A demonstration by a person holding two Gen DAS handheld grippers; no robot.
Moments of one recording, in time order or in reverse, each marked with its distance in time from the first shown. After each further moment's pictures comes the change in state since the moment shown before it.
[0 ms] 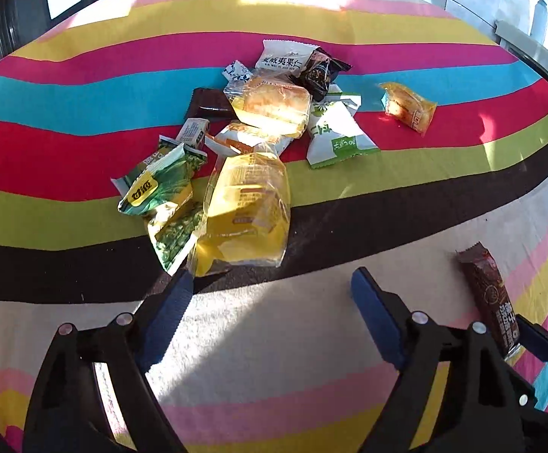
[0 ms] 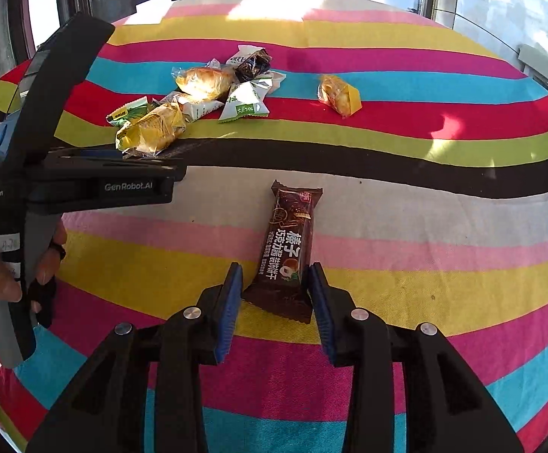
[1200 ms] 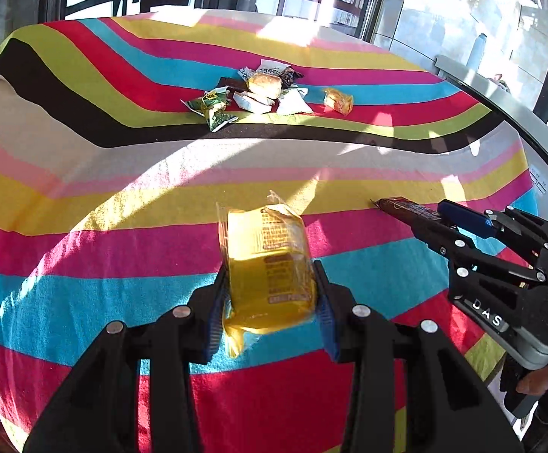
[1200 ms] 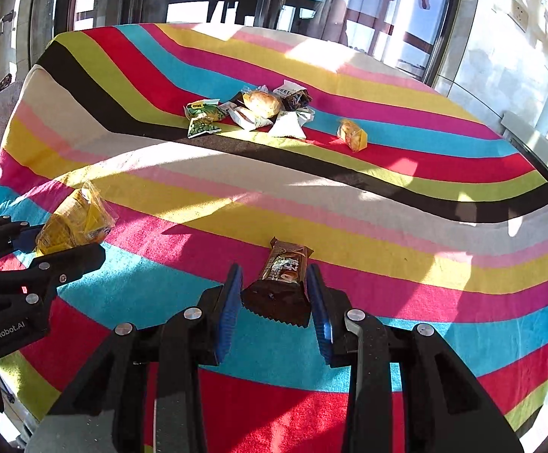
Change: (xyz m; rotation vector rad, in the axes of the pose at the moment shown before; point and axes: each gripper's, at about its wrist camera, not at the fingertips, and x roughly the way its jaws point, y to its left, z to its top) left arm -0.161 0.022 -0.183 -0.077 -0.132 -0.183; right arm -0.092 0.065 -0.060 -0.180 -0.117 -0.112
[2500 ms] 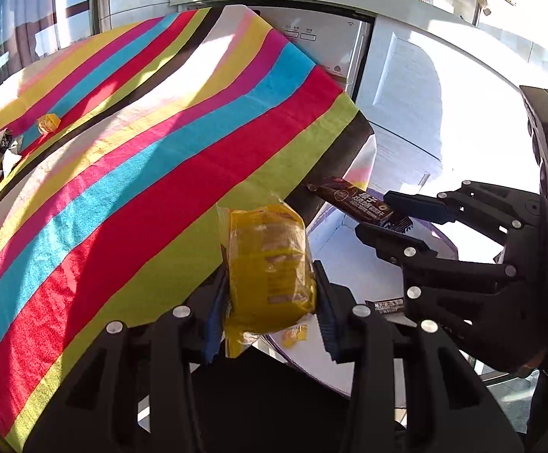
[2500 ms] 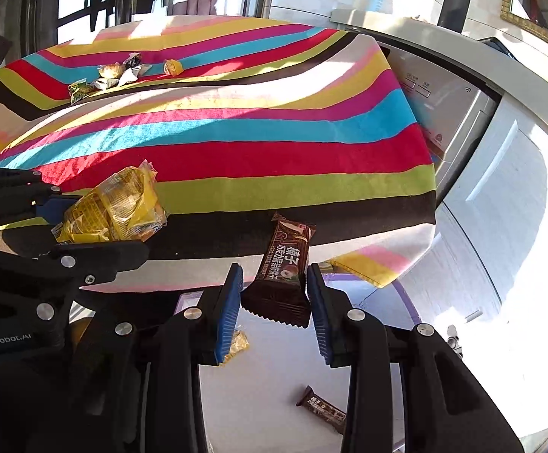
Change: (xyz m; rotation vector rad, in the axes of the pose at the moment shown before) left arm -0.031 -0.283 -0.103 0.601 0.145 -0.415; right arm -0.143 -0.145 -0.211 0.327 0.110 -0.254
